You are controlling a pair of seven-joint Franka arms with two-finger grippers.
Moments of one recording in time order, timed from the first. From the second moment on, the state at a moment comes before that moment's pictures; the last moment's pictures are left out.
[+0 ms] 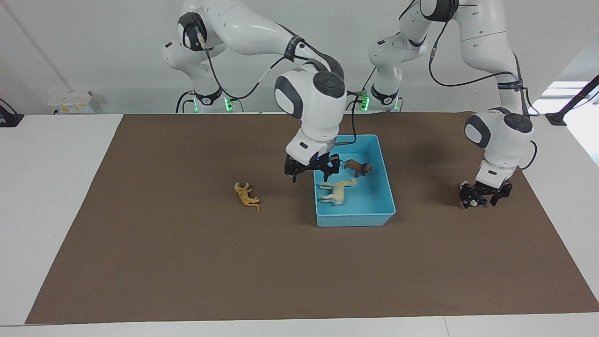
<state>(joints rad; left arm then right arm) 0.27 0.31 -0.04 -2.12 0.10 2.68 0.21 0.52 0.55 0.01 -1.13 -0.09 1.66 0.46</state>
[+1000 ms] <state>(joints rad) -0.12 0.14 -0.09 -1.83 0.08 2.03 -0.51 0.34 0.29 0.01 -2.00 -0.08 2.33 -0.23</state>
